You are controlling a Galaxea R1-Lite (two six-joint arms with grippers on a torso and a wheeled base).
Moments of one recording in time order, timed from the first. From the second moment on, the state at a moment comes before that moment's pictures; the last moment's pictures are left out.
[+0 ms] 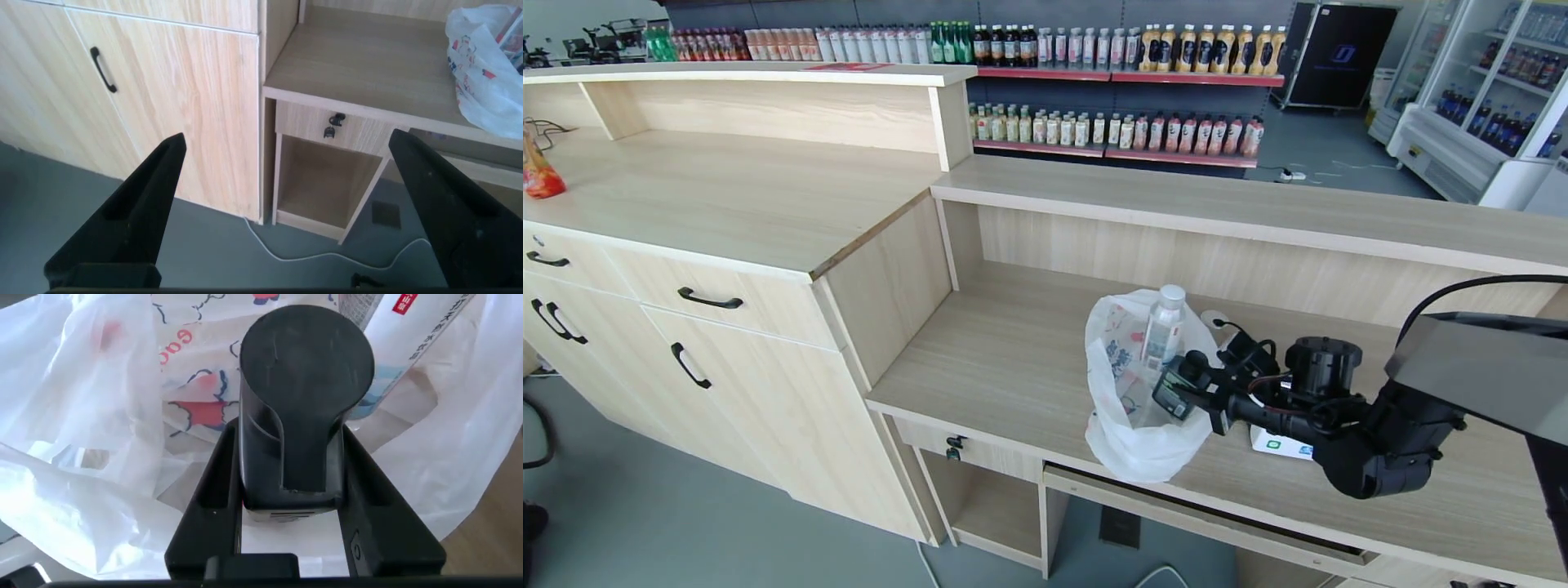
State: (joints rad) left arm 0.00 0.00 0.00 0.00 0.00 0.00; right arm 0.14 2.36 -0.85 -1.26 0.57 -0.44
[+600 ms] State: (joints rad) left arm 0.00 0.00 0.00 0.00 0.00 0.00; right arm 0.14 2.38 -0.83 -1.25 0.57 -0.45
